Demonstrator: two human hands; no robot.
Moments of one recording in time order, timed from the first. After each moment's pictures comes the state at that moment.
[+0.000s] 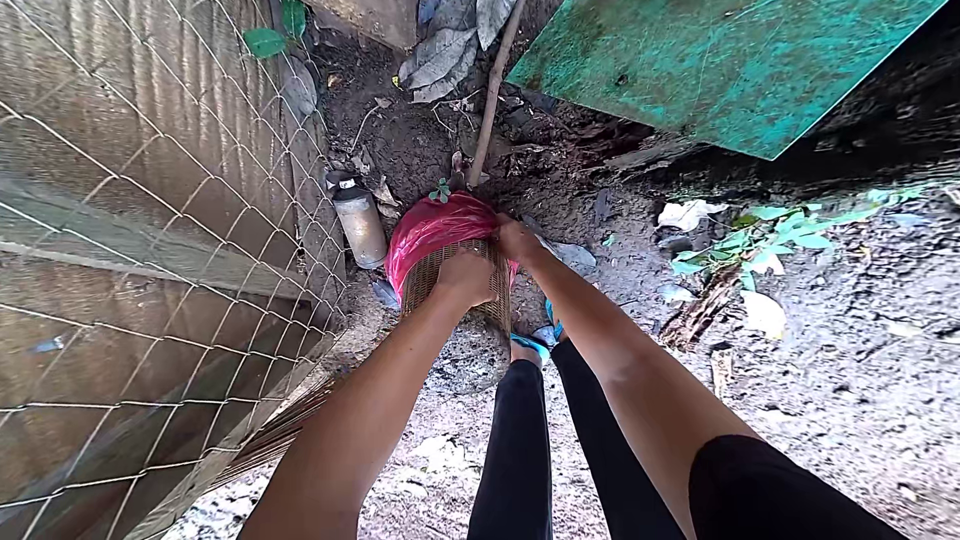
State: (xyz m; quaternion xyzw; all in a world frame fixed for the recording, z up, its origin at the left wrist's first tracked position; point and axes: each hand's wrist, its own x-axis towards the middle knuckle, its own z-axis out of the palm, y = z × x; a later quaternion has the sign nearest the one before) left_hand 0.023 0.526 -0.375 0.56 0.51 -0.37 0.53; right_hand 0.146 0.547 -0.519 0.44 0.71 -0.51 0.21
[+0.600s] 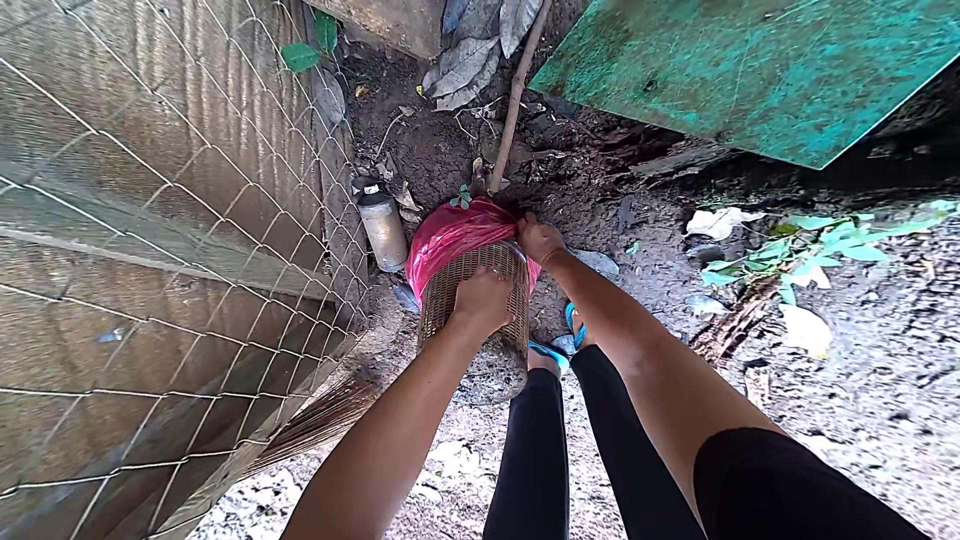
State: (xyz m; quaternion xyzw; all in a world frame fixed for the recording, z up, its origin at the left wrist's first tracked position) left_hand 0.025 0.504 -0.362 0.55 0.53 -0.37 0.53; right_hand 0.142 0.556 -0.518 0.49 0.72 -0.41 0.28
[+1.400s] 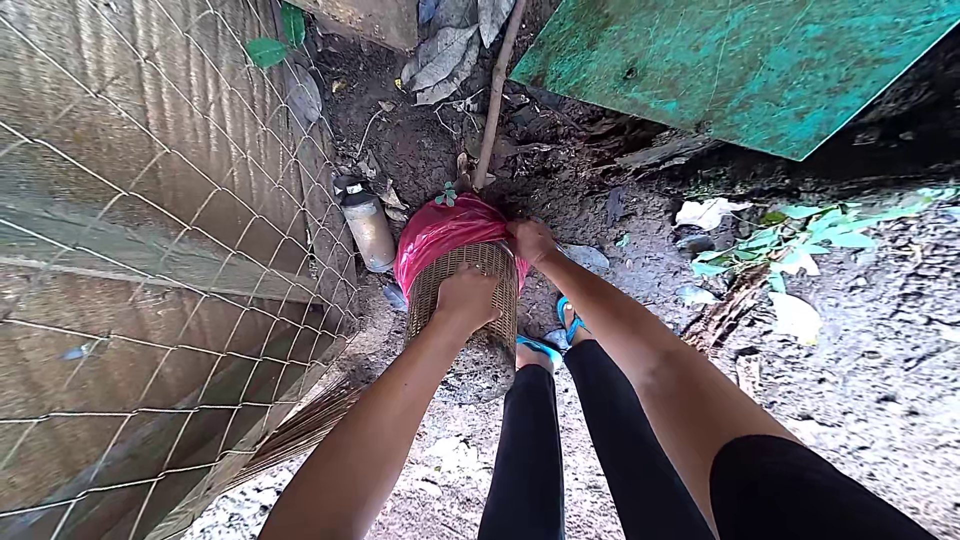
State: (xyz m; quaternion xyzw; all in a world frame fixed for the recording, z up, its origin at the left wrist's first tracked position) left_hand 0.026 0.509 -0.363 0.54 0.54 -0.37 0.53; right_hand 0.159 0.550 -0.512 0.49 0.69 -0.49 0.20
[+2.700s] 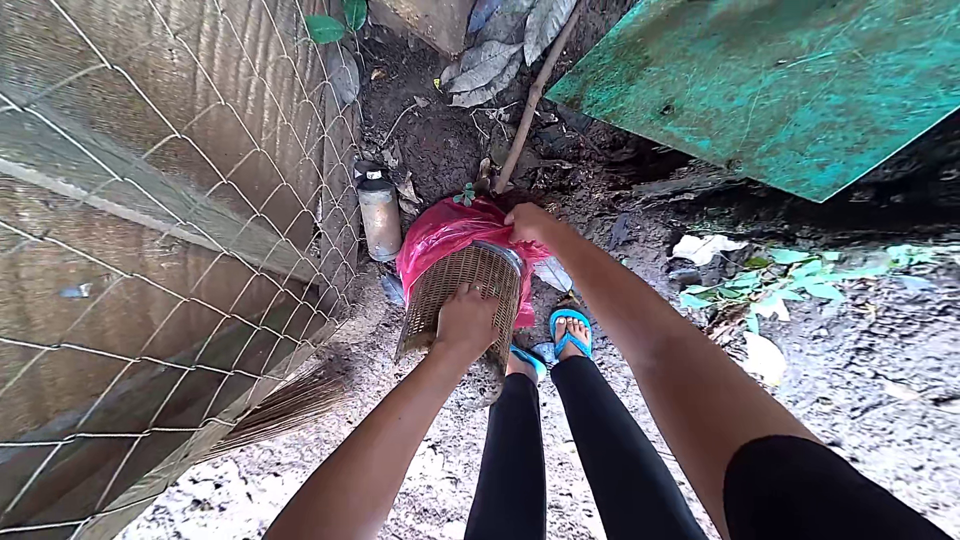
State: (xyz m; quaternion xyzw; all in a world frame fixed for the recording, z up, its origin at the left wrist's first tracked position) left_hand 0.015 0.464 -0.339 0.52 0.60 -0.29 0.53; right_hand 0.111 0.617 -0.488 0.42 0.66 -0.51 0.36
